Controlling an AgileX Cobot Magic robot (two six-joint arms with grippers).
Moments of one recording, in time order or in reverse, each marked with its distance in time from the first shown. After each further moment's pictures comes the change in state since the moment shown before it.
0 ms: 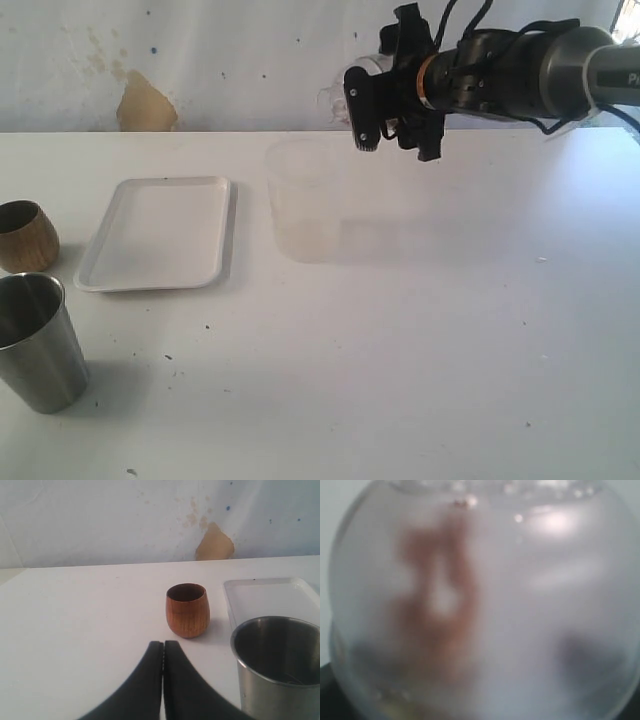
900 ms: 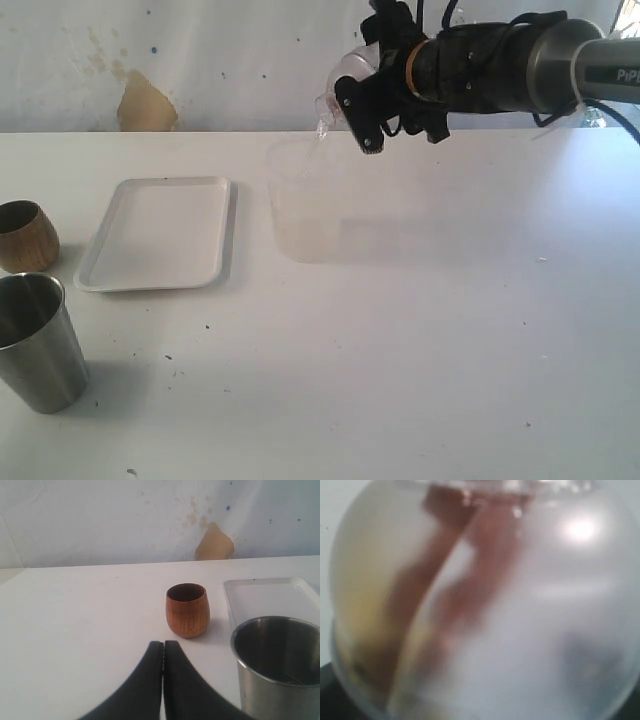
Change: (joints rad) left arm 0.000 0.000 0.000 0.000 0.000 0.000; right arm 0.033 0.000 -0.033 -0.250 0.055 -0.004
